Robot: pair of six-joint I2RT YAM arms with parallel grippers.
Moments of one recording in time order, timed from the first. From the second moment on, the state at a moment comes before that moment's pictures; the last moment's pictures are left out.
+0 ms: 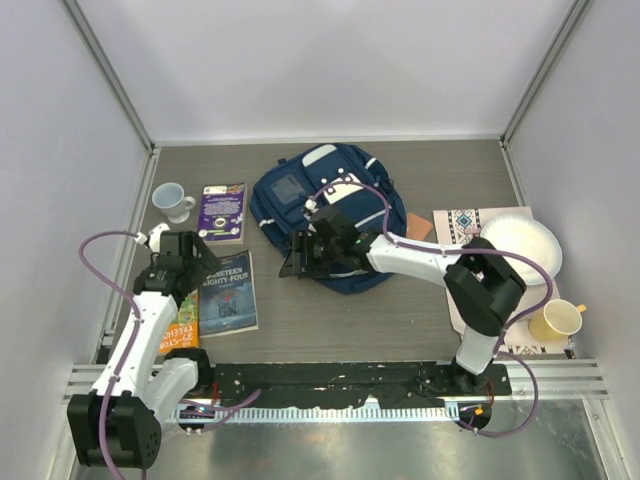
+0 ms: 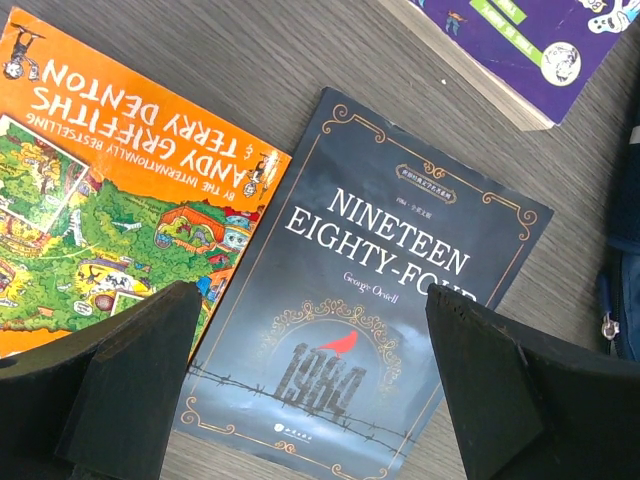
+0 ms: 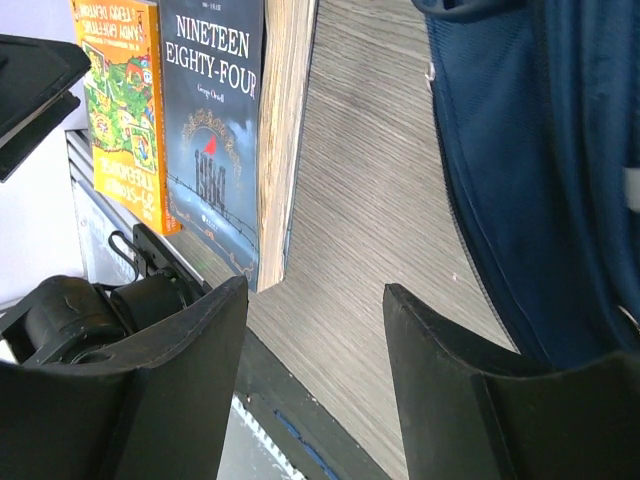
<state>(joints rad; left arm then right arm) -0.05 0.90 0.65 -0.67 -0.28 -0.65 0.86 1.74 1.14 -0.13 -0.30 0.80</state>
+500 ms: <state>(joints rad) -0.02 0.97 0.61 -0.62 -0.19 -0.66 0.97 2.02 1.34 -0.10 -0.33 0.84</state>
